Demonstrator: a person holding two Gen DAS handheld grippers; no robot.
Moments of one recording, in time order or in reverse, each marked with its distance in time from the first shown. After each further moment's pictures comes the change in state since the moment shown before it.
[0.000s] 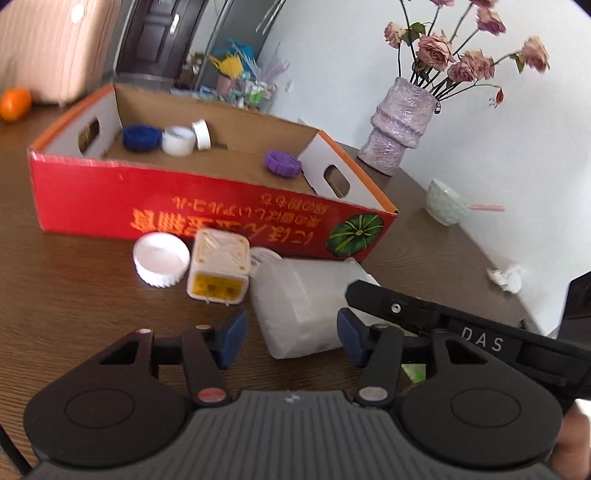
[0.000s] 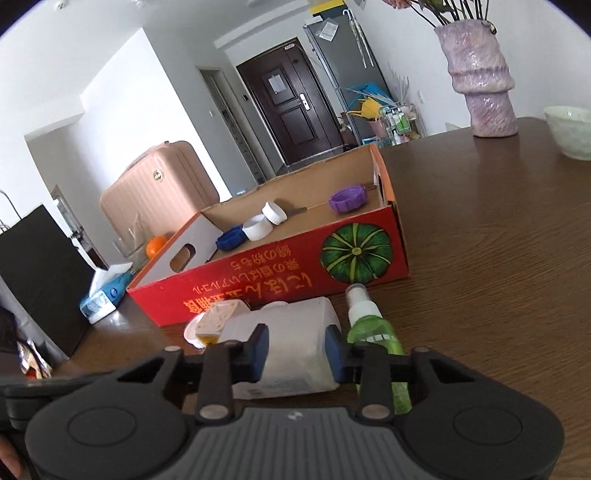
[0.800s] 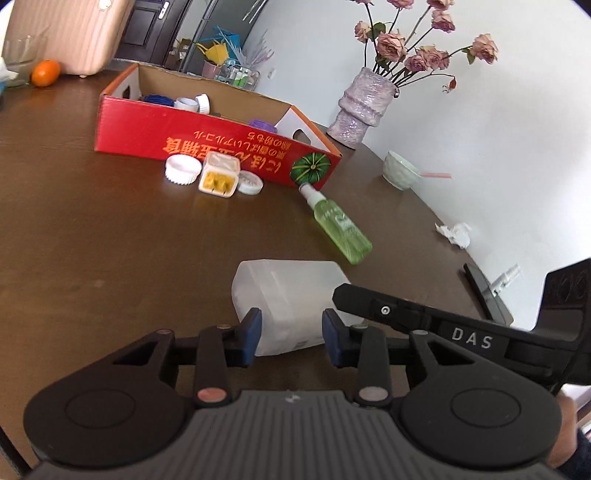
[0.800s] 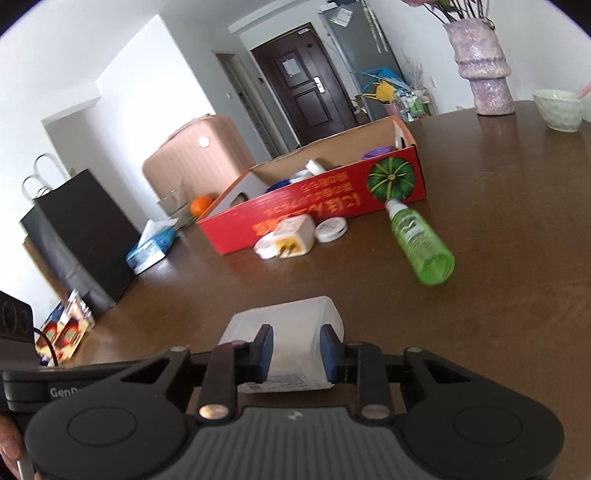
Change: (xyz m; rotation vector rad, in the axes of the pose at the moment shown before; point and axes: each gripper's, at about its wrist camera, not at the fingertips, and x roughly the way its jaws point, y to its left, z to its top) left arm -0.120 -0.011 -0.092 0.007 0.027 -0.050; right arm -0.102 0.056 -0.082 -0.032 0.066 0.040
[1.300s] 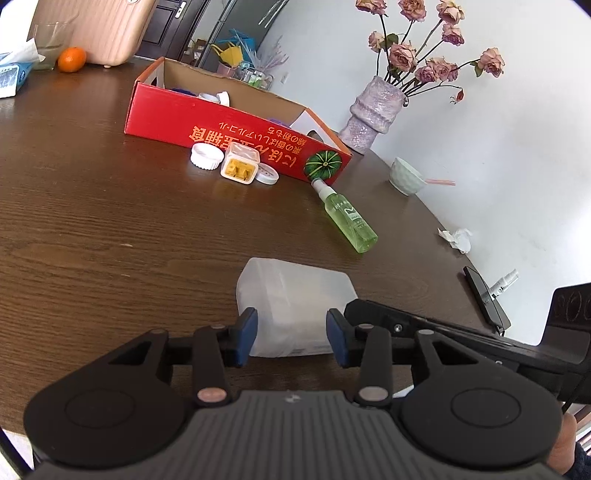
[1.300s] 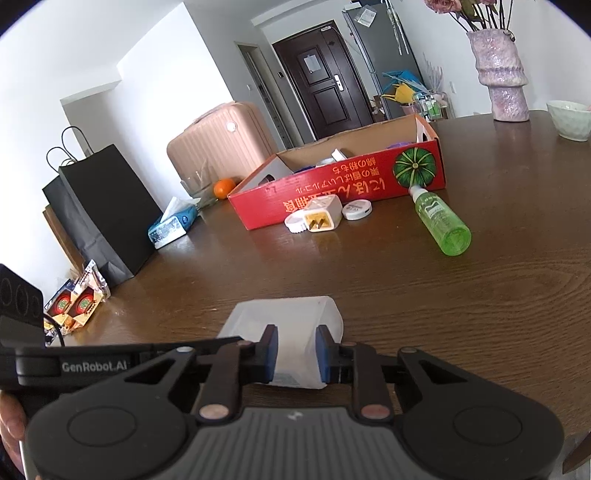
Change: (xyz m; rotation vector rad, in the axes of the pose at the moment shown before) left arm -0.019 0.011 -0.019 -0.056 -0.022 -0.001; right arm -0.019 0.020 -0.027 -0.049 0.014 0.019
